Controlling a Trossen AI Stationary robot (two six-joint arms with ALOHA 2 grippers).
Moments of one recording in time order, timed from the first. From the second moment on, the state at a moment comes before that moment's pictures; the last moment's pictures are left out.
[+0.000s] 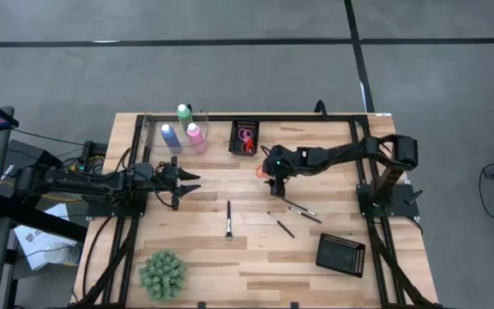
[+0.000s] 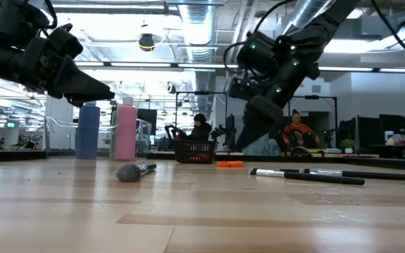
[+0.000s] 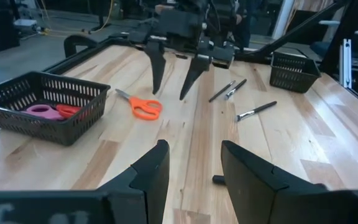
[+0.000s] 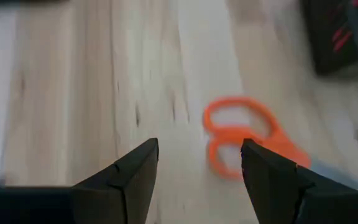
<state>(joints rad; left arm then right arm) 0.10 0.58 0.01 0.39 -0.05 -0.09 -0.21 1.74 0.91 -0.11 -0.03 -0.11</state>
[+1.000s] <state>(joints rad) 0.10 0.58 0.01 0.39 -0.05 -0.09 -0.11 1.98 1.18 -0.34 -0.07 -0.12</state>
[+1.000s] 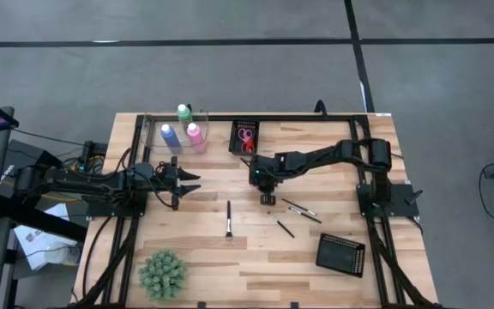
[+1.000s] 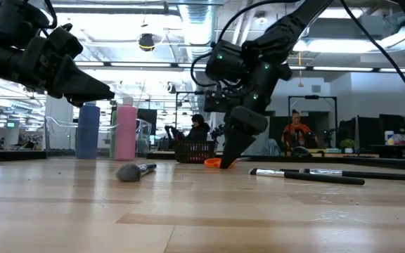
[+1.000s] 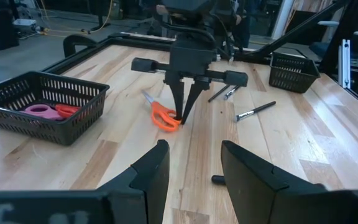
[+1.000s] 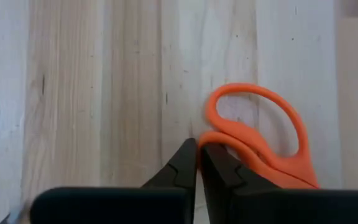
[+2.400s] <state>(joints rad) 0.10 0.65 0.01 0.34 -0.05 -0.28 0.08 1.96 1.18 0.15 0.19 -0.08</state>
